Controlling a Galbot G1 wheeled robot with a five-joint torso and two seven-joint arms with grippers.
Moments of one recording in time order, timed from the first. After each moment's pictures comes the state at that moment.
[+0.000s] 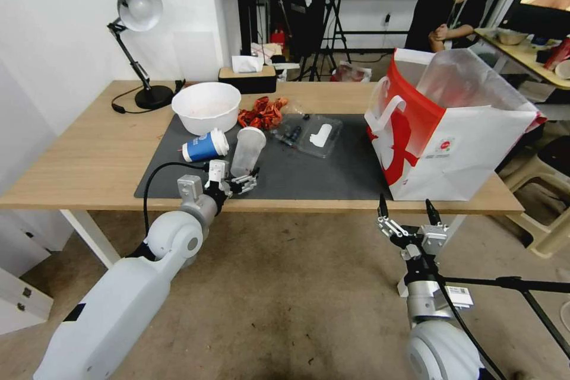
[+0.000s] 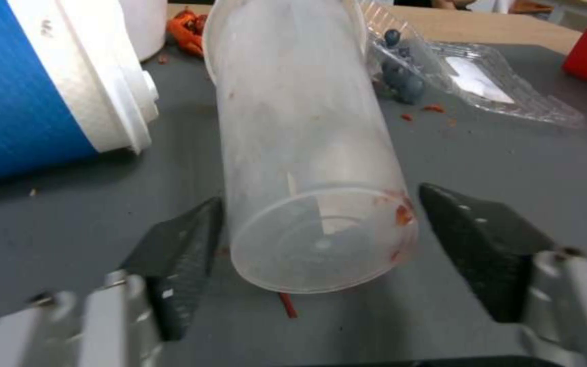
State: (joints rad) left arm 0.91 -1.01 -0.09 -1.78 -0.81 0.34 -0.20; right arm -1.56 1.22 0.39 2.02 0.27 0.29 0.32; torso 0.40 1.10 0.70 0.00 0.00
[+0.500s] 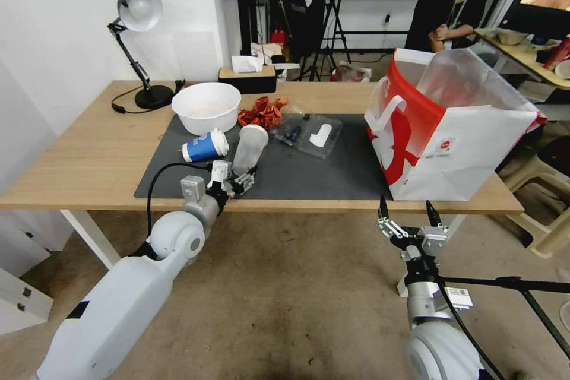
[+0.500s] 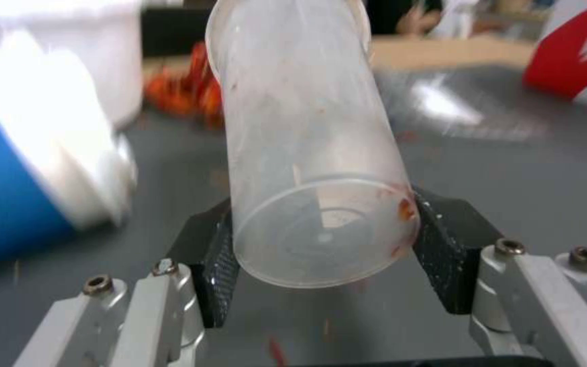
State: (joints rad) left arm 0.91 -0.99 -0.08 -1.74 -0.67 0.19 -0.04; right arm -1.56 1.22 0.40 2.01 0.27 0.30 0.32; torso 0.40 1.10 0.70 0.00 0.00
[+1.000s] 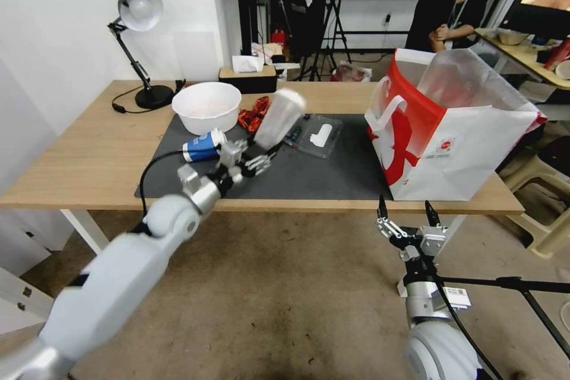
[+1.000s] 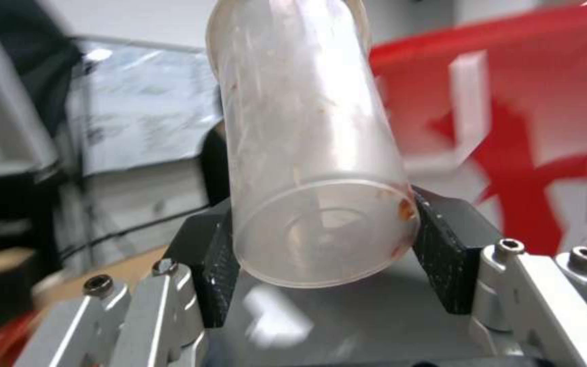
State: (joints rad) left arm 0.60 -0.95 0.11 -1.58 -0.80 -0.17 0.43; right arm -1.56 1.23 0.39 2.01 0.26 0.30 0.32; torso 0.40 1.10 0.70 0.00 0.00
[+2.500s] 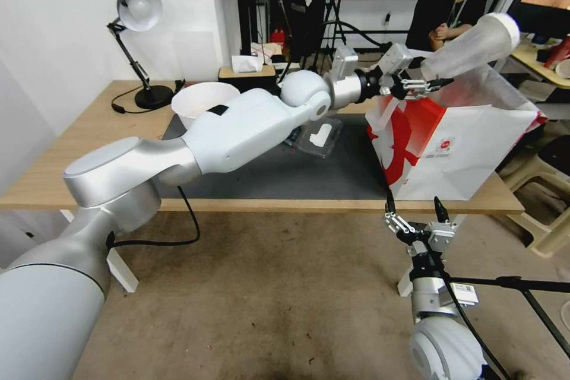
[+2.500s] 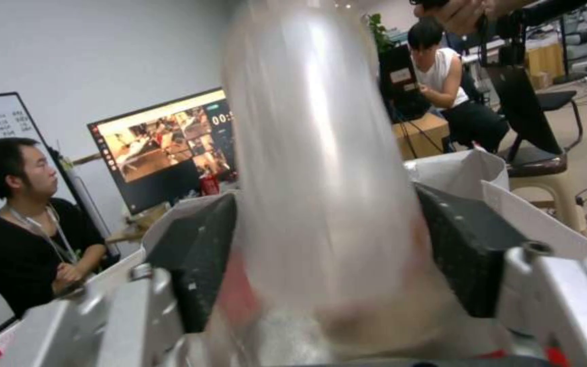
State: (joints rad) left arm -0.24 -1.42 0.78 -1.10 -1.04 -0.10 0.44; right arm -1.55 1.23 0.42 2.01 0.27 0.30 0.33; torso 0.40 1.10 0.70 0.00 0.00
